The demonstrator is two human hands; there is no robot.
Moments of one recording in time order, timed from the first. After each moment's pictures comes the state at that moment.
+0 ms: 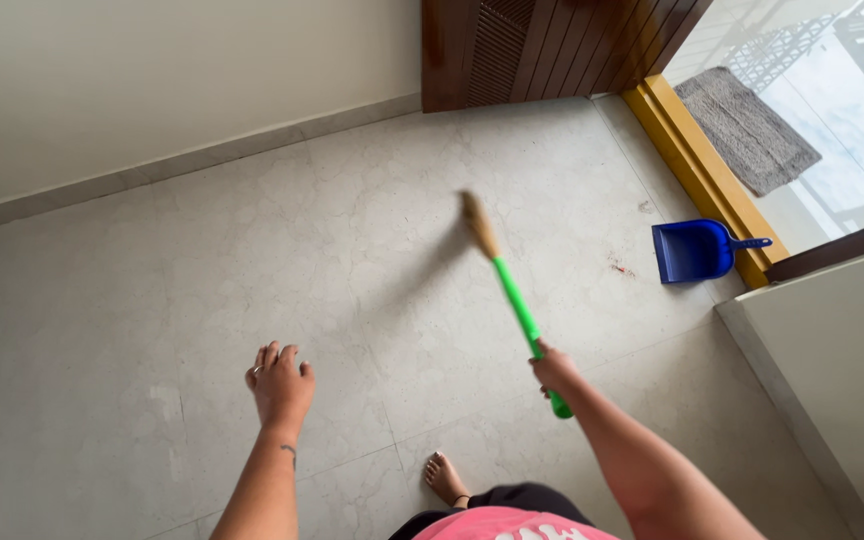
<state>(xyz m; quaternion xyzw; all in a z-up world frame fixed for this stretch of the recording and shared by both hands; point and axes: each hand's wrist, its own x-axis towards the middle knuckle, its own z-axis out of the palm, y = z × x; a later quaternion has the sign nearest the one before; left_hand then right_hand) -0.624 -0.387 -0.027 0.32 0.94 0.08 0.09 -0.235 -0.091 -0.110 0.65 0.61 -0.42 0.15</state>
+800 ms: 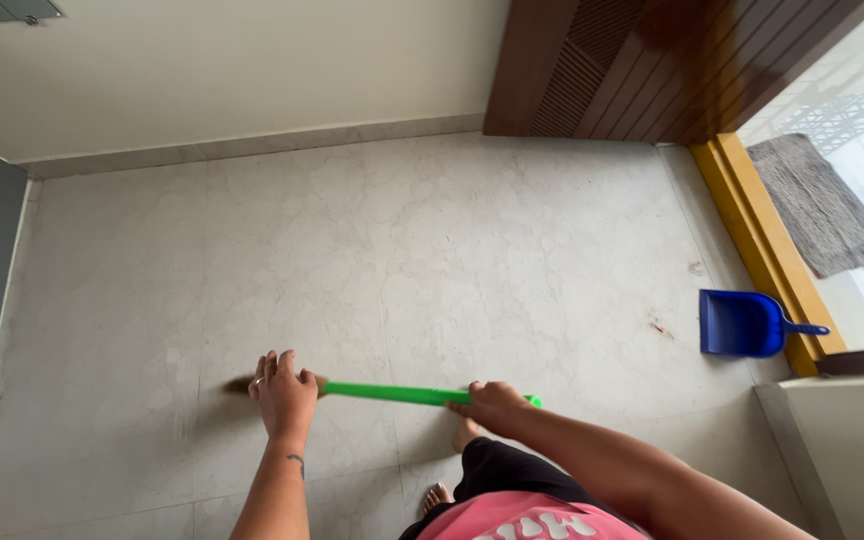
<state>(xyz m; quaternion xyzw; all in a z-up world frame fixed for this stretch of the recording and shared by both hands) -0.678 -0.384 -0.044 0.19 0.97 0.15 0.05 -0.393 -0.125 -0.078 -0.07 0.97 0.01 0.25</state>
